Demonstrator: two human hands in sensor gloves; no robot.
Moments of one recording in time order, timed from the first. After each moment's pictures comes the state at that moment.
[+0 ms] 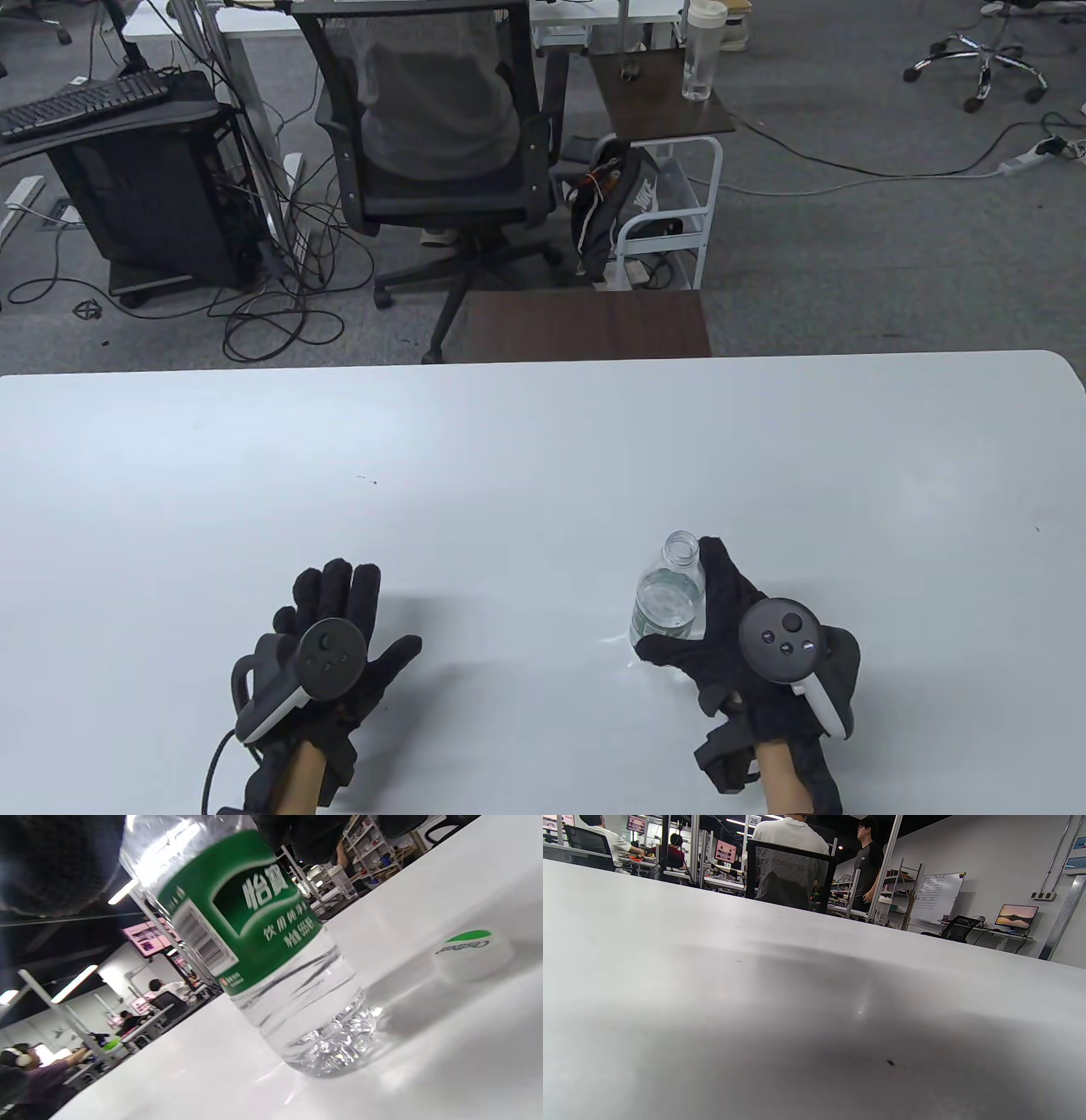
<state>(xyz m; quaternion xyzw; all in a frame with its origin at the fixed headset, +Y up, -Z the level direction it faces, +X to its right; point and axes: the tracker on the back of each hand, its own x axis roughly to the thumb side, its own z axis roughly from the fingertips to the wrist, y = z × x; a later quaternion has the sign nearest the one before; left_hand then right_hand) -0.261 -0.732 -0.293 -0.03 -0.08 0.10 0.99 0.175 -0.712 -0.282 -0.01 -0.02 0.95 0.32</state>
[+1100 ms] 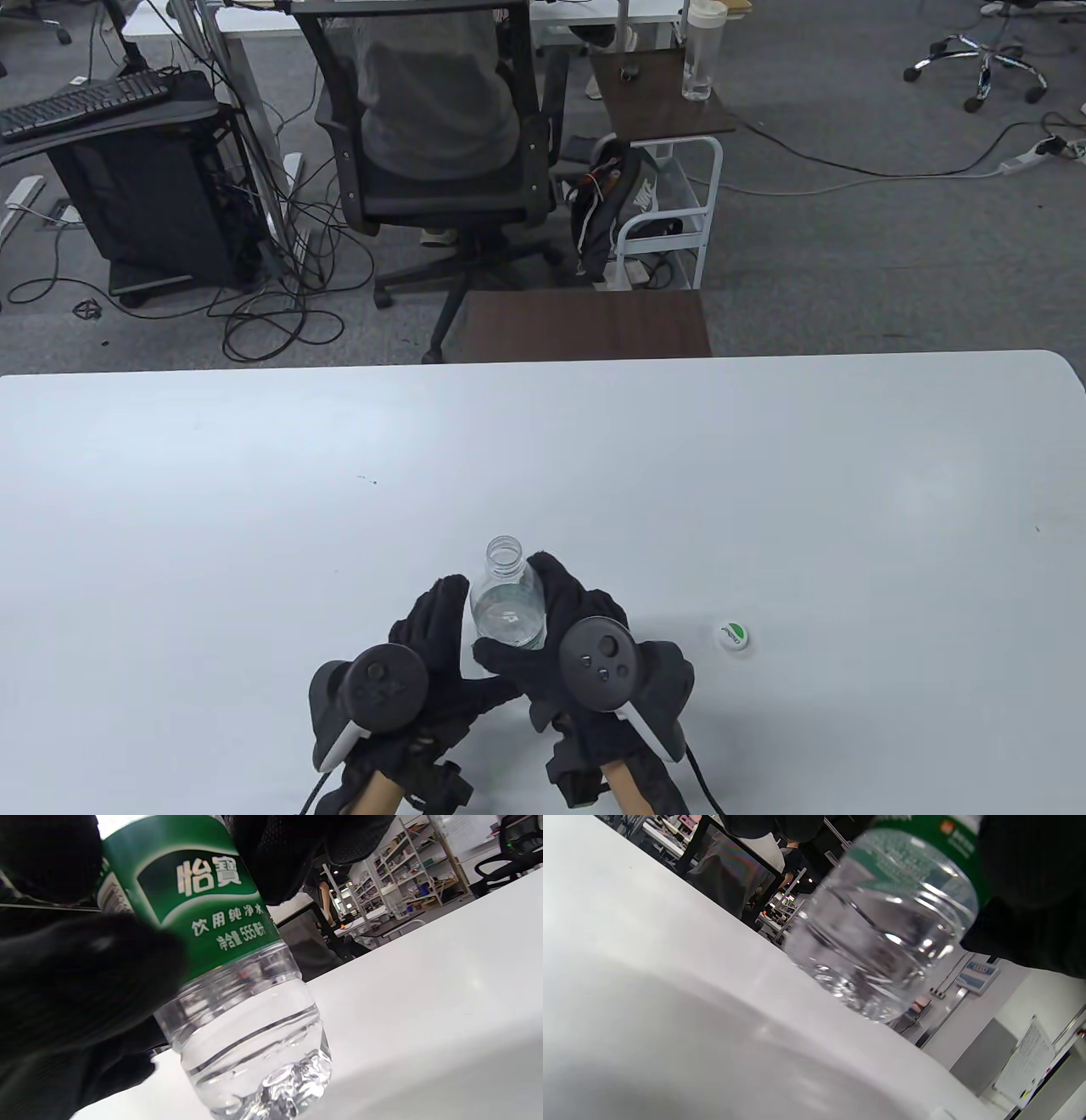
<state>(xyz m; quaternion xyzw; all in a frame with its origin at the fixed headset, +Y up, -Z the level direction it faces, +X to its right) -0.179 -0.719 -0.266 0.02 -0.16 0.35 0.92 0.021 -0.663 -0.254 0.05 -0.08 0.96 0.28</state>
